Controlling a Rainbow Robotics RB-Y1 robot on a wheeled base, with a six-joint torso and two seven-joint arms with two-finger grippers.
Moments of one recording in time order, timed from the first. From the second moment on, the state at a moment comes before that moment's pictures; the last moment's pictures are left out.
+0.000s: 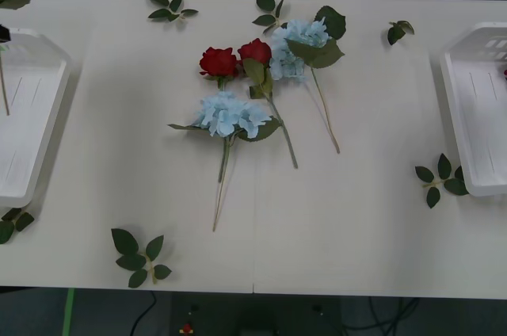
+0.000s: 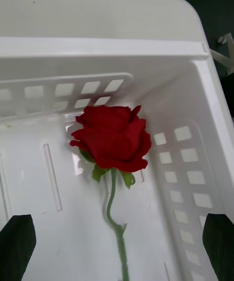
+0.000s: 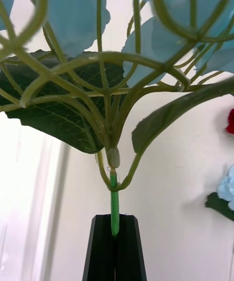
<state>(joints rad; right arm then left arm) -0.72 -0.91 0.27 -0.95 -0.38 0.86 1.21 -0.62 1.01 0.12 -1.46 1.08 1.43 -1.38</state>
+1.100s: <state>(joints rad) -0.65 -0.62 0.33 -1.49 -0.62 0.99 1.49 -0.11 1.01 0.31 -1.38 0.93 0.94 -1.77</state>
